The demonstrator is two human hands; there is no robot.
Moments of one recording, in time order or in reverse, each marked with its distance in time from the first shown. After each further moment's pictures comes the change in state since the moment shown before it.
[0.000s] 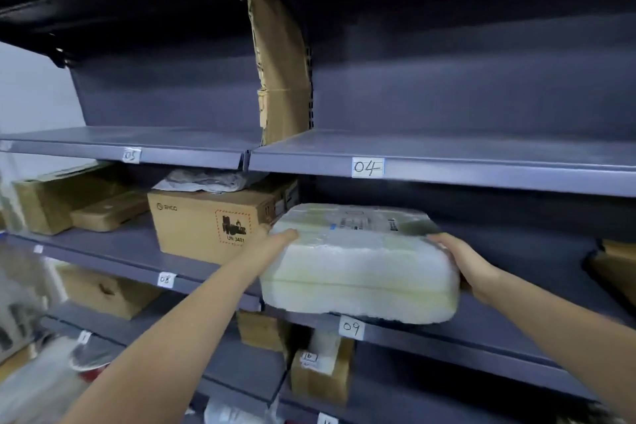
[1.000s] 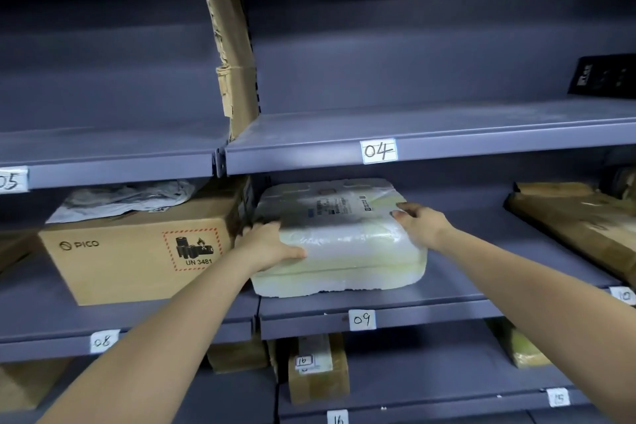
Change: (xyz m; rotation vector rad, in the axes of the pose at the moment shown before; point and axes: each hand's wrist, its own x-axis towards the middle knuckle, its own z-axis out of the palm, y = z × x) left_hand 0.086 0.000 -0.003 0.890 -0.279 0.317; right_hand 0.035 -0.013 0.054 -0.478 0.430 0.054
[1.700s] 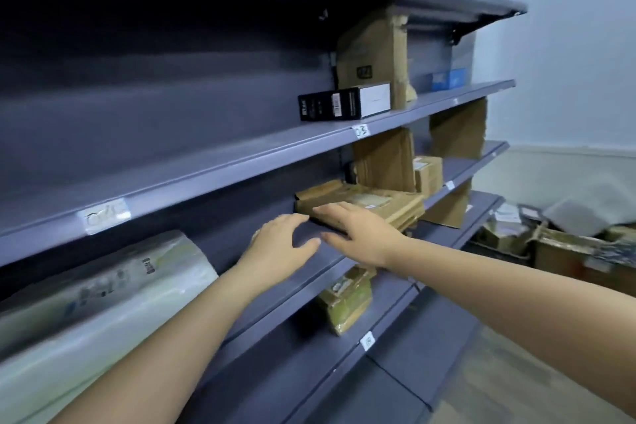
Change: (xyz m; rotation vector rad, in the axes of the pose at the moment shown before) left_hand -0.099 0.281 0.048 -0.227 -0.026 0.941; right_hand -0.186 0.085 -0.170 -0.463 0.313 -0.221
